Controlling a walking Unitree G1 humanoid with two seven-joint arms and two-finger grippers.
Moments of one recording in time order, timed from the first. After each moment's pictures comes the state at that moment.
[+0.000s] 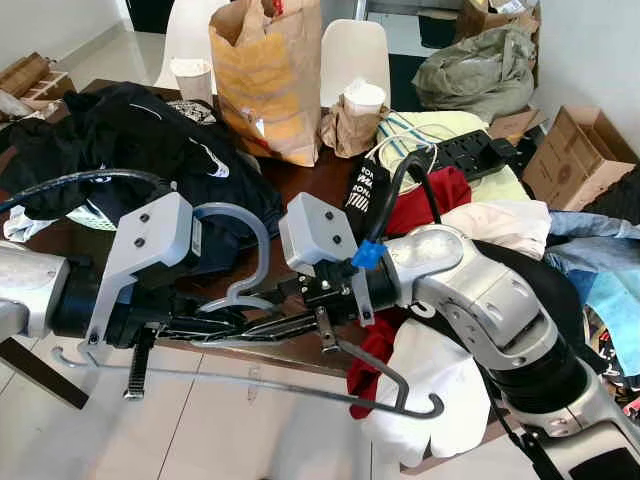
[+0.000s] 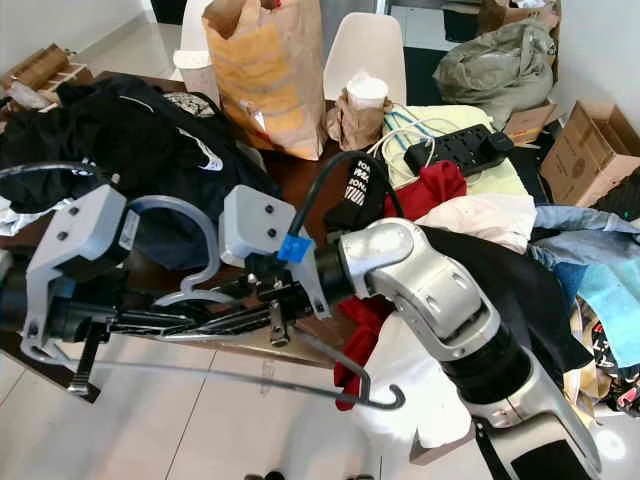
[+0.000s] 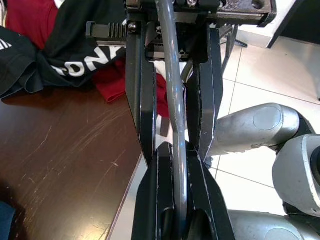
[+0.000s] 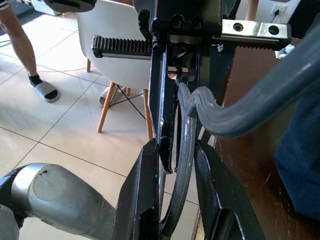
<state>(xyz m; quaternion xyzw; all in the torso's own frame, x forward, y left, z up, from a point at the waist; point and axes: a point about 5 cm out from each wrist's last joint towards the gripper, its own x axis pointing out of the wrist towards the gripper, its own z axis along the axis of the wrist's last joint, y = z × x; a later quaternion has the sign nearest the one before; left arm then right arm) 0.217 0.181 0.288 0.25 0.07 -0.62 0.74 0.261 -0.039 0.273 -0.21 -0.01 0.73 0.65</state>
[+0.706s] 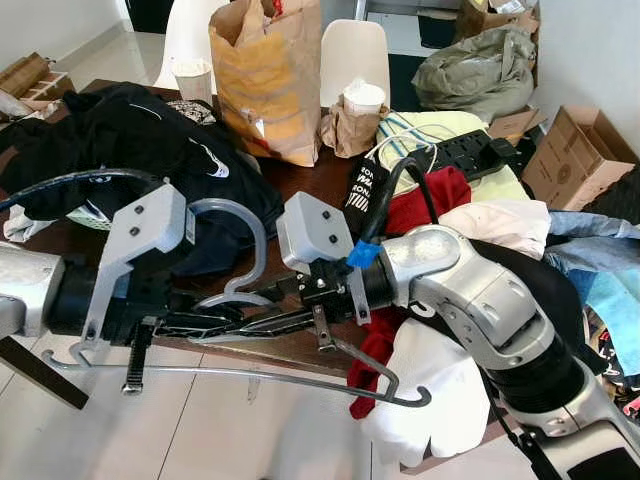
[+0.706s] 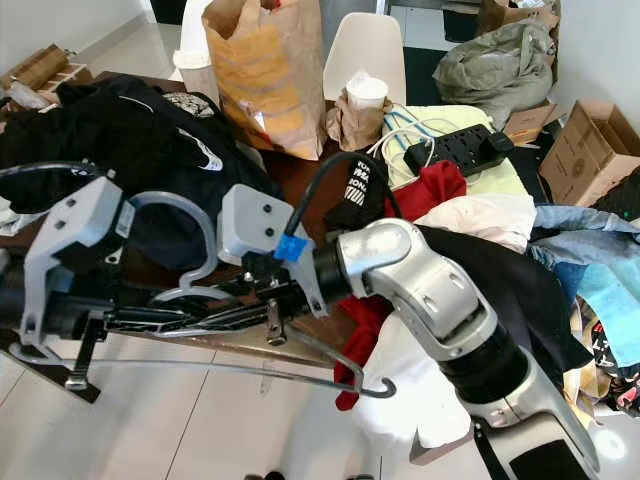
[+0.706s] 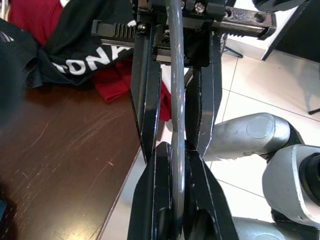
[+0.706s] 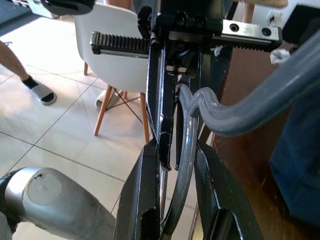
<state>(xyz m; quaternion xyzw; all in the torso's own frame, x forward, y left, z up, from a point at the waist) 0.216 0.186 0.292 0.22 0.08 -0.62 0.75 0.262 -0.038 0.275 -0.21 -0.03 0.74 0.64</state>
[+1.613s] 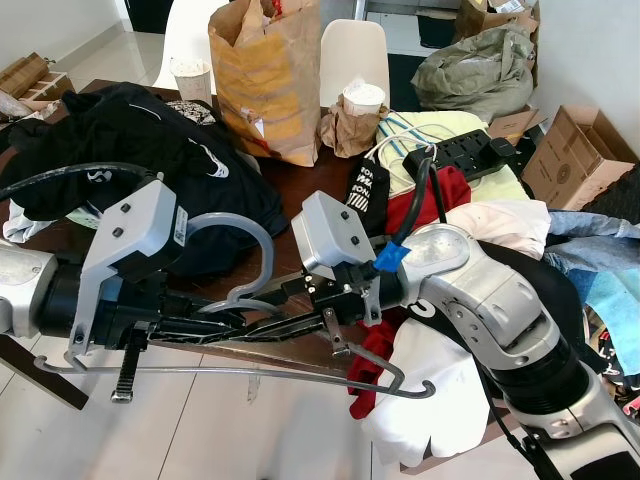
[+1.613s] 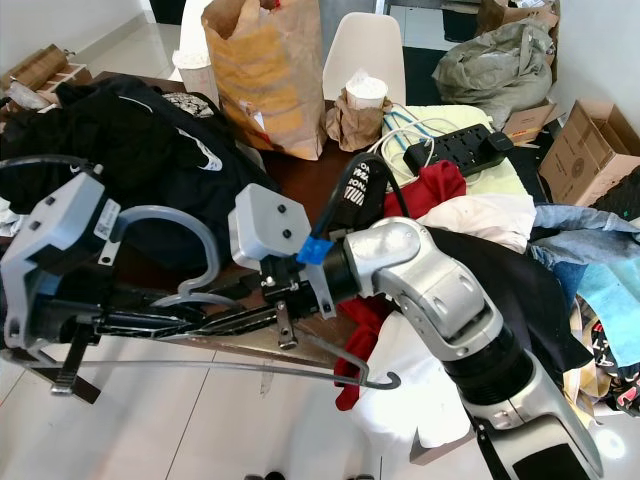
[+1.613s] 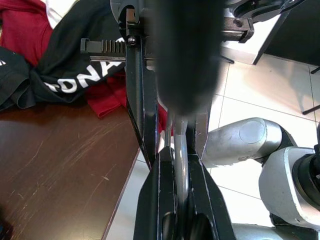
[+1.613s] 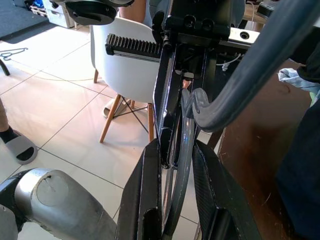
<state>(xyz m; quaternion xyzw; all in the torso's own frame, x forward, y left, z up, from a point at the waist) 0.211 0.183 0.295 0.23 0.07 -0.64 0.73 0.260 -0.044 0.276 -0.20 -0.05 0.75 0.63</state>
